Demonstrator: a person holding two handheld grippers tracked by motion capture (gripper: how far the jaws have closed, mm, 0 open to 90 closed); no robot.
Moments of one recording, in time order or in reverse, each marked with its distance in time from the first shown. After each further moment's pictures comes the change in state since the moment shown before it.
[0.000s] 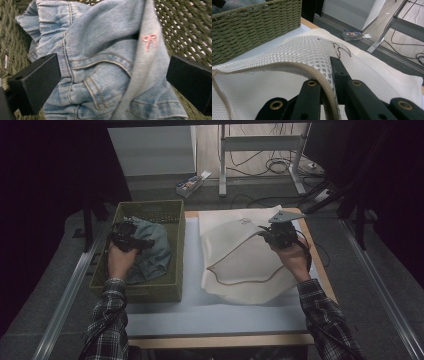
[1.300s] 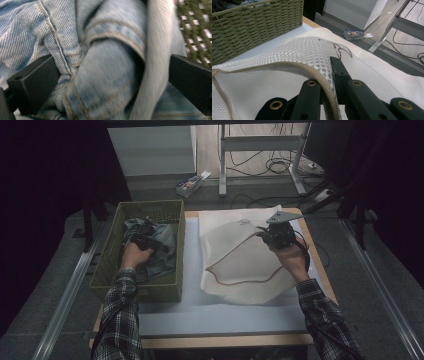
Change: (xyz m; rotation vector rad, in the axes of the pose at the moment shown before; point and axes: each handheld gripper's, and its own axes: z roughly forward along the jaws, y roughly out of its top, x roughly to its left) left arm -0.030 0.018 0.062 0.264 -0.122 0.060; right arm 0.003 0.000 0.004 0.010 0.008 -0.008
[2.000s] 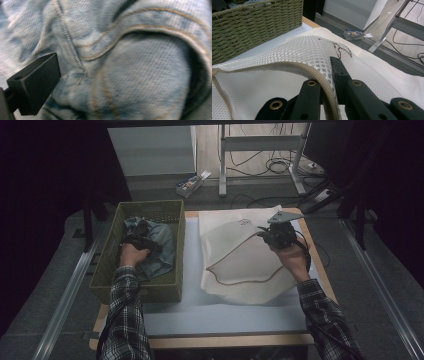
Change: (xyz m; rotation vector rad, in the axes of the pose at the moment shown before) left arm 0.023 -0.005 0.009 0.047 0.065 -0.096; right arm -0.002 0.000 -0.002 -0.003 0.001 0.003
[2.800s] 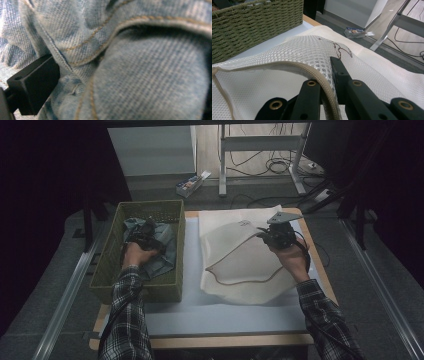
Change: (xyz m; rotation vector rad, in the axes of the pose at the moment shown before) left arm -0.006 0.012 0.009 0.109 0.039 -0.014; right arm 0.000 -0.003 0.003 0.011 0.006 0.006
